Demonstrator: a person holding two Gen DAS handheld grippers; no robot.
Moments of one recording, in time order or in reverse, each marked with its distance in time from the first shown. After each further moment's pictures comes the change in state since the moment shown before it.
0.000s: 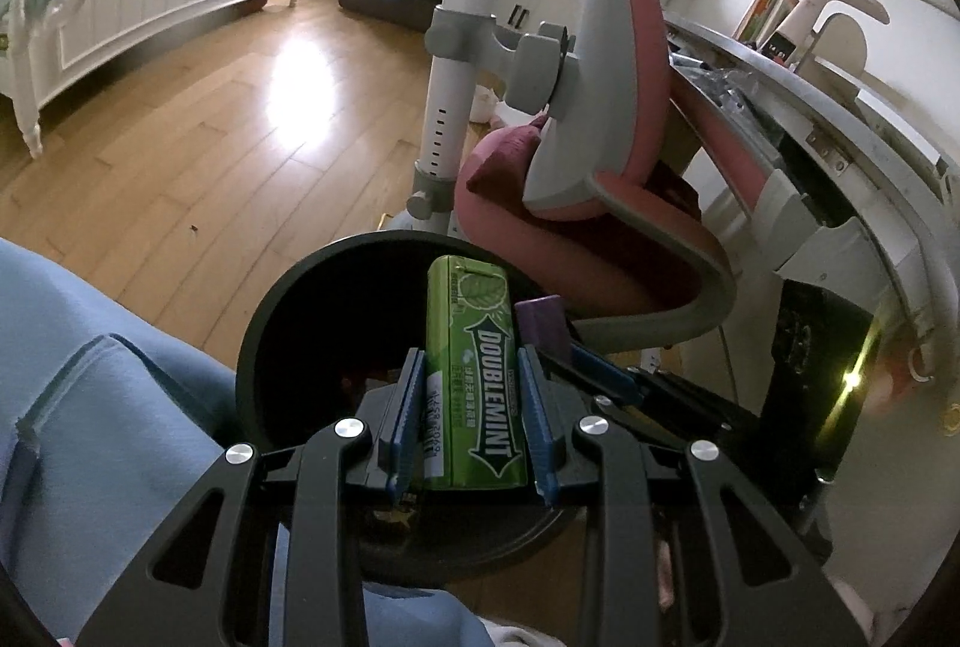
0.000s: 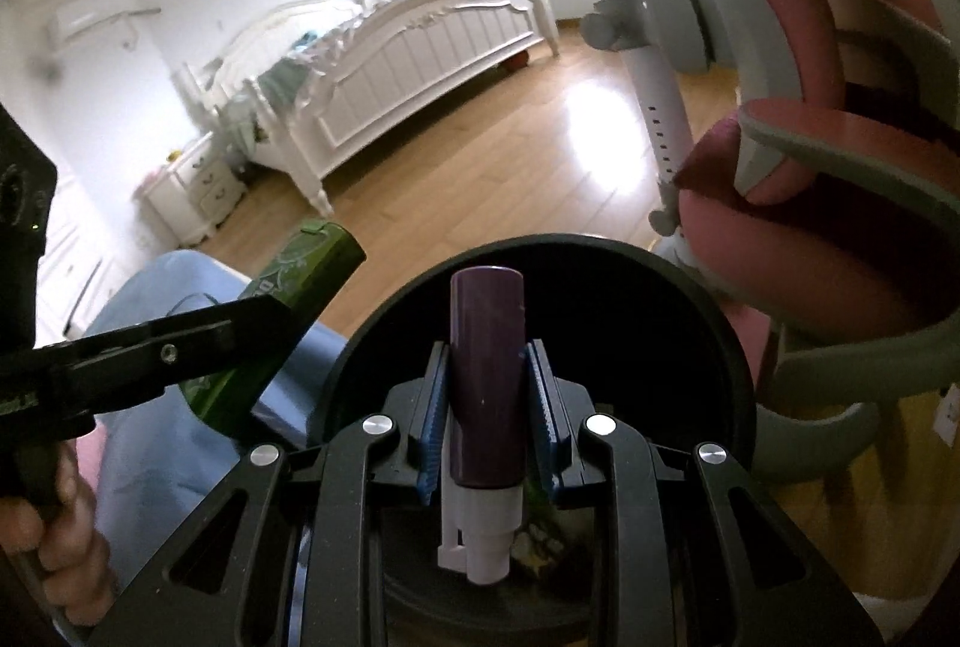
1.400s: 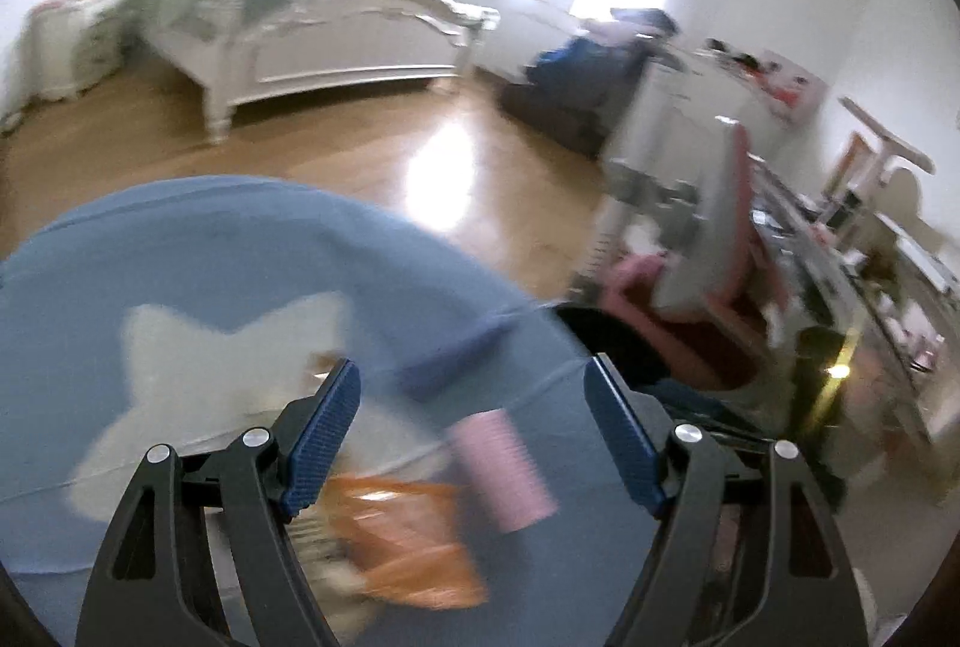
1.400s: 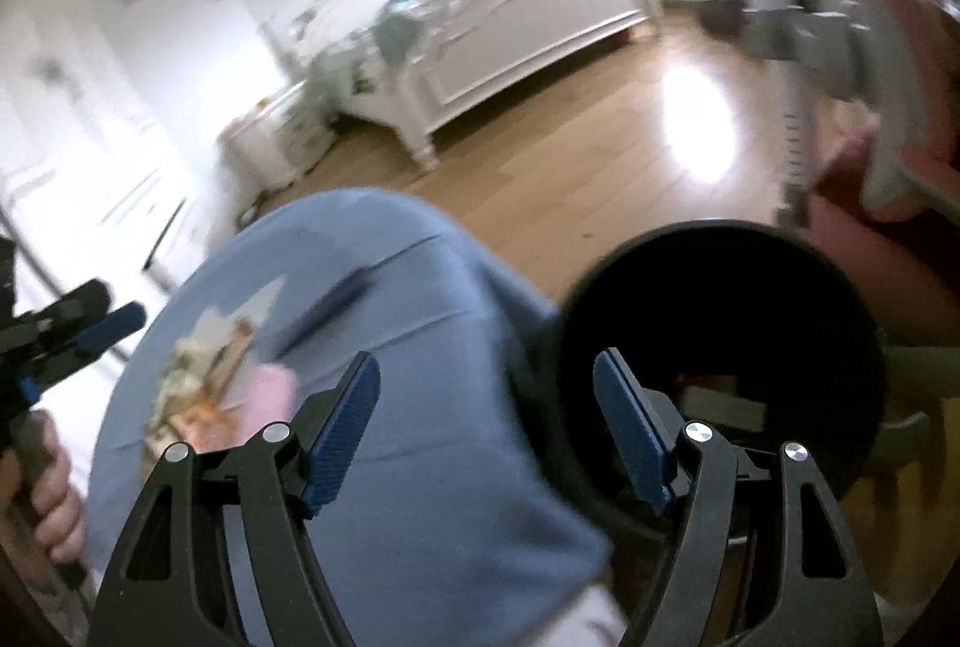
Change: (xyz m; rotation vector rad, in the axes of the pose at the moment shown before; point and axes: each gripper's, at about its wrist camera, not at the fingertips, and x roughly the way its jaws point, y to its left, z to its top) left arm -0.226 0.105 -0.086 -0.252 -0.265 0.275; right arm -0.032 0.147 -0.013 -0.156 0.115 0.229
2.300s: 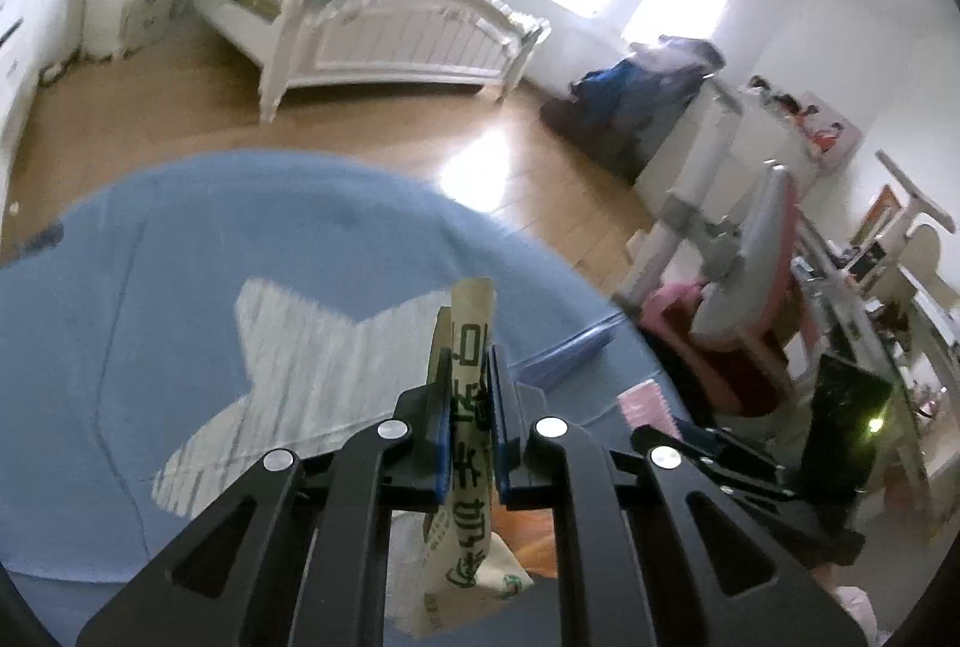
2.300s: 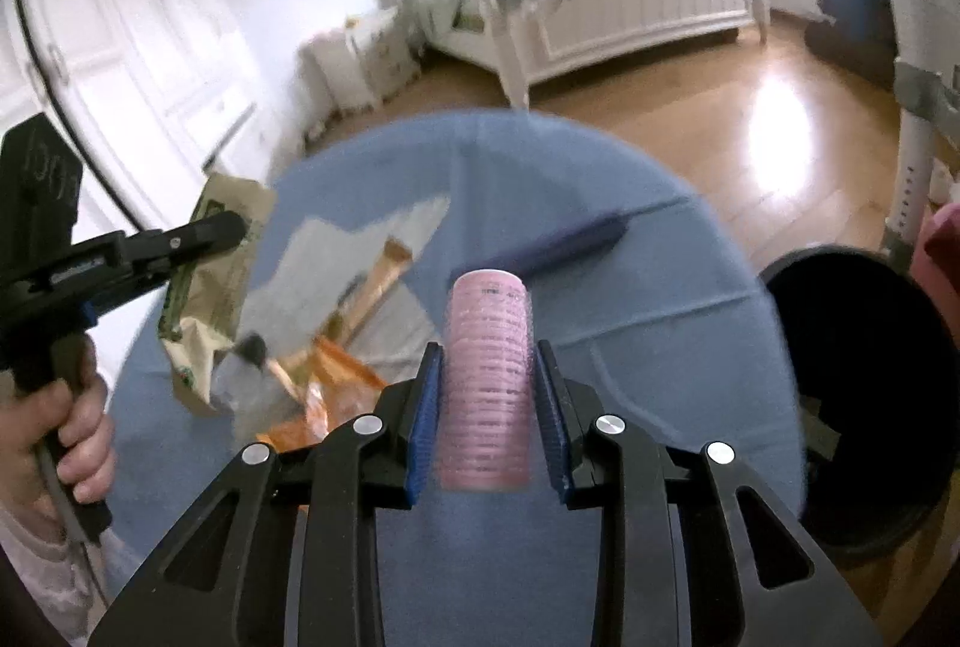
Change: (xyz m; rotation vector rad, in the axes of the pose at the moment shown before) left arm -0.020 0.058 0.006 -0.094 -0.031 0.007; right arm 0.022 0.093 -0.003 -0.155 0.041 0.081
